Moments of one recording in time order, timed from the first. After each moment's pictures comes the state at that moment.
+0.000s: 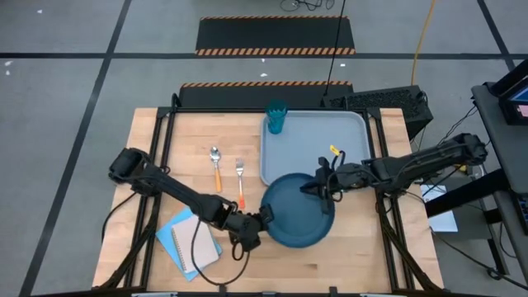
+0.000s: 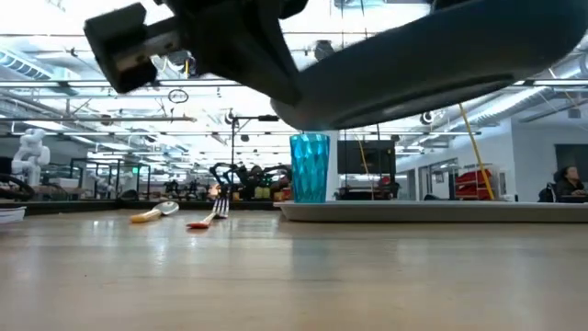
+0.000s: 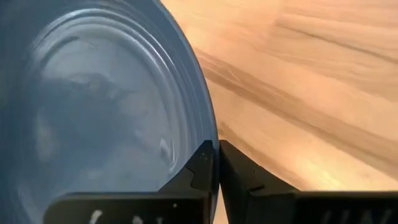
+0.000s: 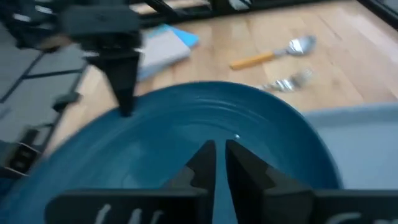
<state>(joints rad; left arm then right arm) -0.42 1.81 1.27 -0.32 -0.23 0.88 0.23 1.05 0.66 -0.10 0.13 0.26</state>
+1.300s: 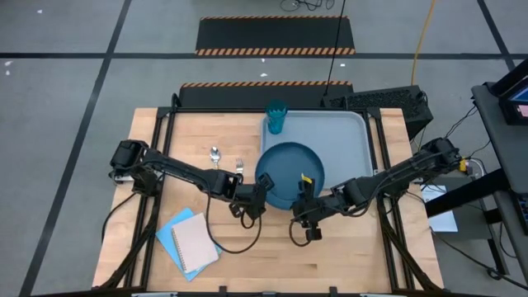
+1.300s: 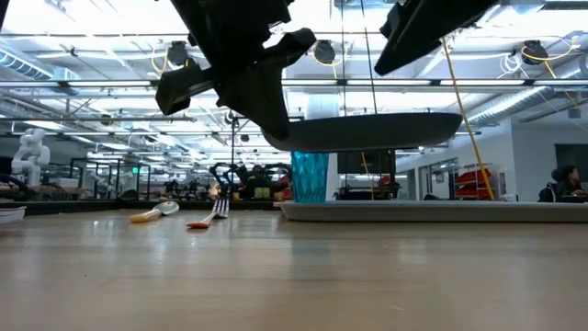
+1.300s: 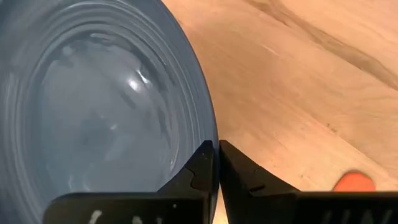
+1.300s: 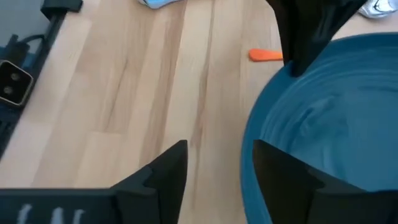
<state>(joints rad) -0.21 1.78 1.27 -0.48 -0.23 0.89 0.38 1.46 1.04 -0.44 0.20 0.21</state>
